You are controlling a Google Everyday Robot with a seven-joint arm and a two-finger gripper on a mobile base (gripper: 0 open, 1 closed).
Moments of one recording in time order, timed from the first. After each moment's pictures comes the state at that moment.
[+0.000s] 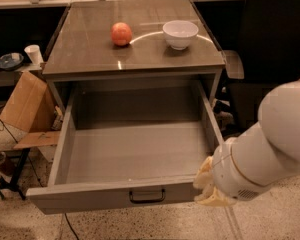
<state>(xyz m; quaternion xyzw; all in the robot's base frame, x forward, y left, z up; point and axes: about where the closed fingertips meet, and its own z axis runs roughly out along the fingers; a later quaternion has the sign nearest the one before) 0.335 -0.118 0.787 -0.67 0.72 0.08 0.15</state>
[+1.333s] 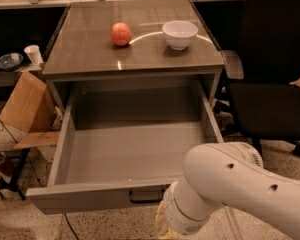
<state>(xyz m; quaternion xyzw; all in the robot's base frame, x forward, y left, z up) 0.295 -0.036 0.666 -0.75 0.64 0.15 0.11</state>
